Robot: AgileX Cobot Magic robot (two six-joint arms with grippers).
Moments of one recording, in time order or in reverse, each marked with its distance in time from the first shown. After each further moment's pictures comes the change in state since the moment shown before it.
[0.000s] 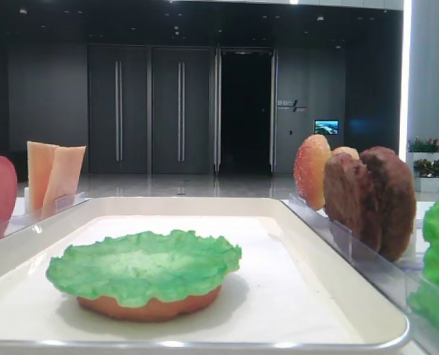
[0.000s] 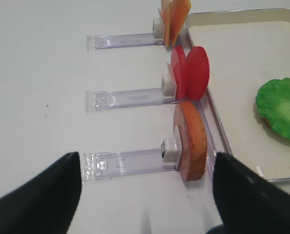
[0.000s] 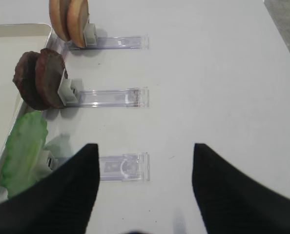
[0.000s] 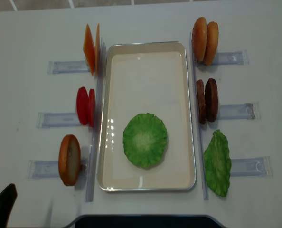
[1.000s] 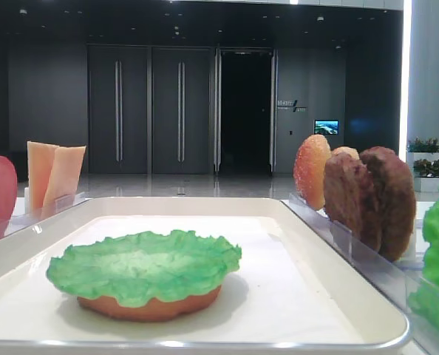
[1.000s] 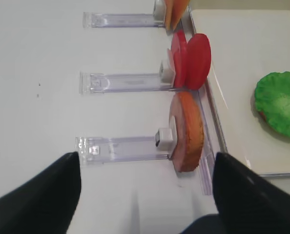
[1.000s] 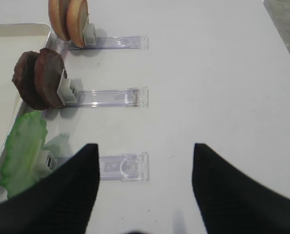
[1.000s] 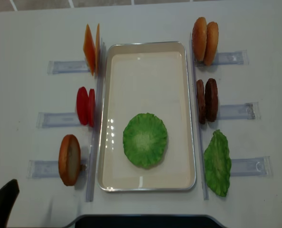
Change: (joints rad) left arm 0.000 0.120 -0.025 -0.007 0.007 -0.064; right arm 0.000 0.000 0.000 -0.001 0.000 0.000
